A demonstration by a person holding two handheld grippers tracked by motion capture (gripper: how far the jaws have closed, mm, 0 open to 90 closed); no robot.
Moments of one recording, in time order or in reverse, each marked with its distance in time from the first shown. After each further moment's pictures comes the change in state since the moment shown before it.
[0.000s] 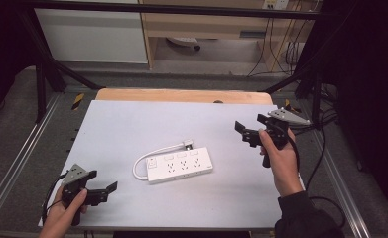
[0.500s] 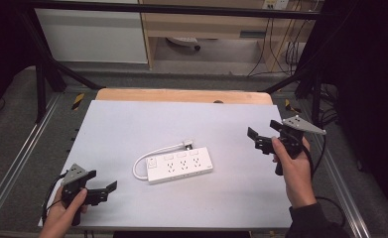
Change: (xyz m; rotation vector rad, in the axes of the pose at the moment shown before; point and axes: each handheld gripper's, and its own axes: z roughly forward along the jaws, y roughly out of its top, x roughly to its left) left arm 0.000 0.000 0.000 0.001 0.009 -0.009; right arm -0.013 -0.010 -0.034 -0.006 -0.050 -0.017
